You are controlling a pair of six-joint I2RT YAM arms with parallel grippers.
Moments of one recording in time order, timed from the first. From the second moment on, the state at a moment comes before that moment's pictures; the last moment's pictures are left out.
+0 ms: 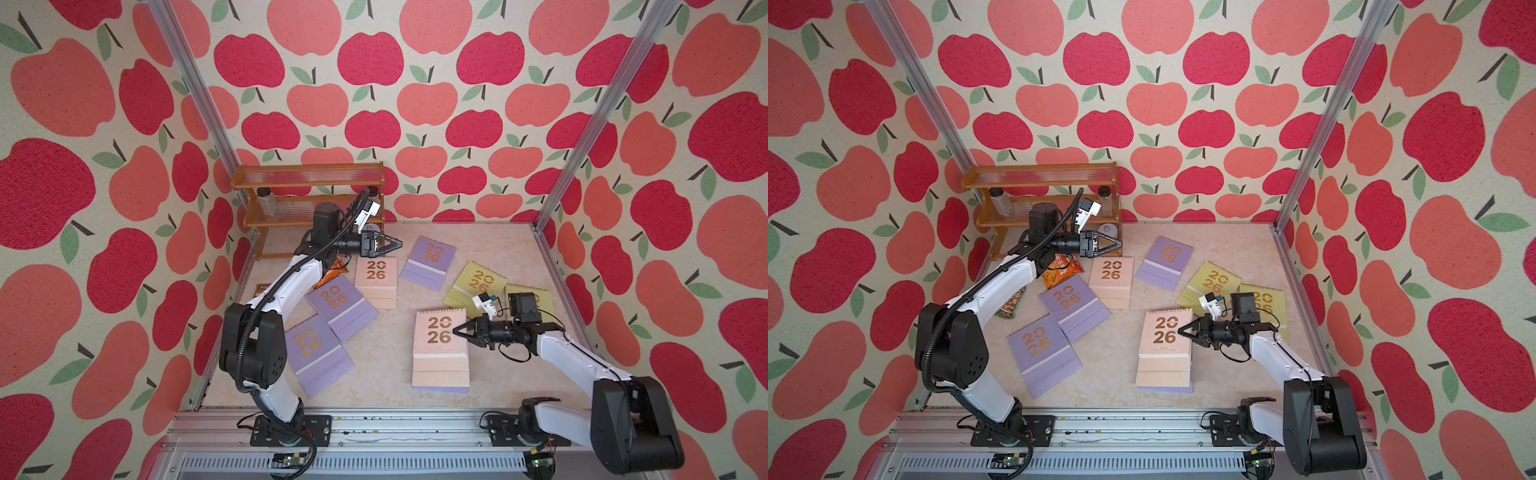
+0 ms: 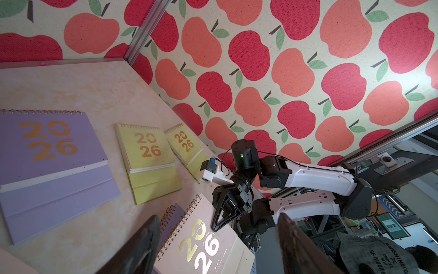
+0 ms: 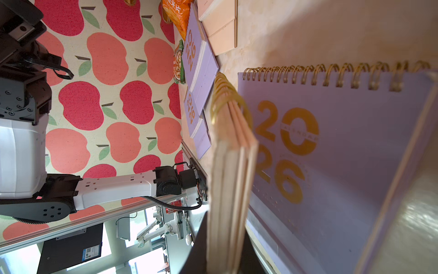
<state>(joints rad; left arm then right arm) -0.28 1.70 1.38 0.00 1.20 -0.49 0.18 1.21 0.49 -0.29 -1.06 0.54</state>
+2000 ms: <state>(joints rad) -0.29 1.73 1.38 0.01 1.20 -0.51 0.18 1.35 0.50 -0.23 -1.06 0.45</state>
